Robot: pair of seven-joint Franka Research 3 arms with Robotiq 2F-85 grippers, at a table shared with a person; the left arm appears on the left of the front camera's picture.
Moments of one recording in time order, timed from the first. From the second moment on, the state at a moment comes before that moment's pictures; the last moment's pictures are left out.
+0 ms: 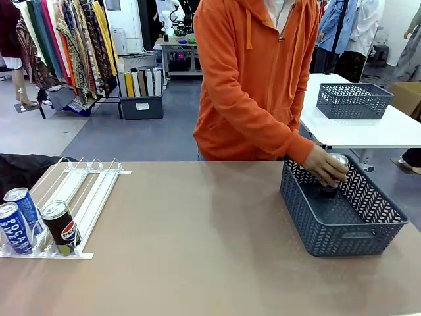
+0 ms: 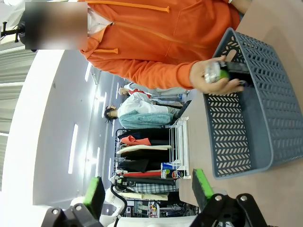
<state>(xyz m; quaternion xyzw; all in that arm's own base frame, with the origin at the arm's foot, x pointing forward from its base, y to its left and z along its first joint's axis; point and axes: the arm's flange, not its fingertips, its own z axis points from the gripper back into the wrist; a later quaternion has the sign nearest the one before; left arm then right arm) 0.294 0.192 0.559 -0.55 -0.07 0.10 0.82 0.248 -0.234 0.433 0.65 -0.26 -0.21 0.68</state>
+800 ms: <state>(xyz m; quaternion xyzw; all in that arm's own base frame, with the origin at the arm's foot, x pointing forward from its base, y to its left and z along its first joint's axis) 0.295 0.190 0.557 -0.54 -0.07 0.10 0.83 0.248 -0.234 0.433 0.65 -0.26 -0.21 0.68</state>
